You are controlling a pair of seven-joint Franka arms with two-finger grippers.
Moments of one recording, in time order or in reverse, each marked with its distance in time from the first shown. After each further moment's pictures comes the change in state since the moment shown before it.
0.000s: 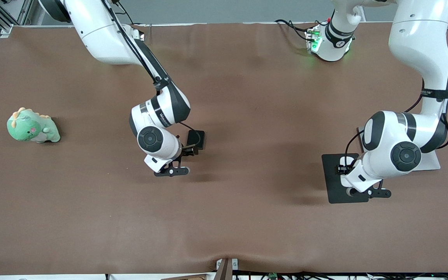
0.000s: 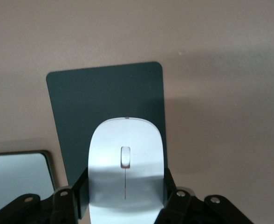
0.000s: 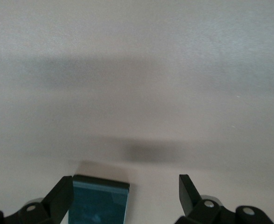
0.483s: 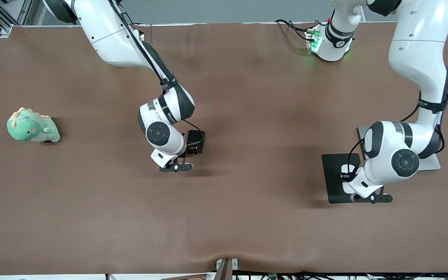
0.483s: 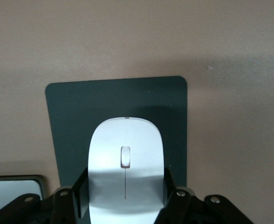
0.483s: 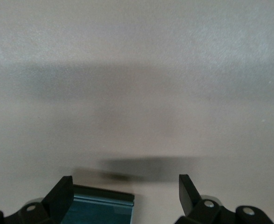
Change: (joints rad) left arm 0.033 0.080 -0.001 -0.004 0.000 0.106 0.000; right arm 0.034 0.005 0.000 -0.082 0.004 0.108 0.049
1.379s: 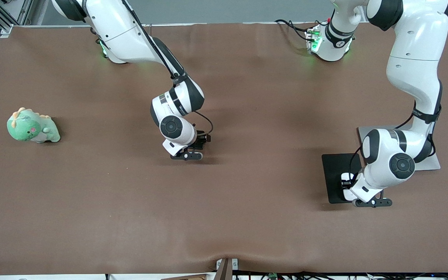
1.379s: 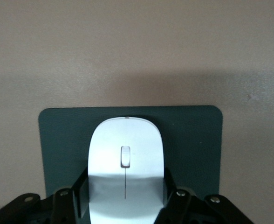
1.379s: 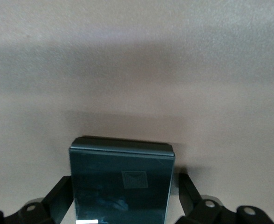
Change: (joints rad) left arm 0.037 0.094 -0.001 0.000 0.000 0.177 0.000; right arm 0.069 0.000 0.004 -0.079 0.093 0.002 0.048
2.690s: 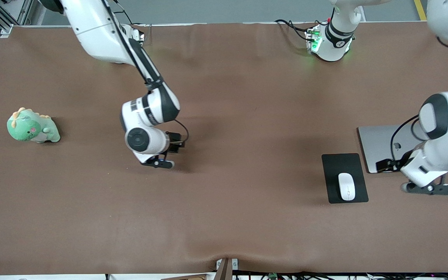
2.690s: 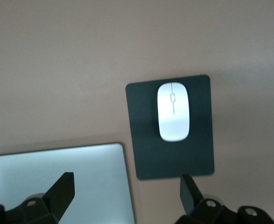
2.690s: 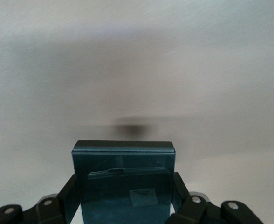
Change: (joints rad) left arm 0.085 -0.361 -0.004 0.033 -0.010 -0.430 0.201; right arm -0.107 -0.111 -0.098 -0.040 -0.002 -0.196 -0.083
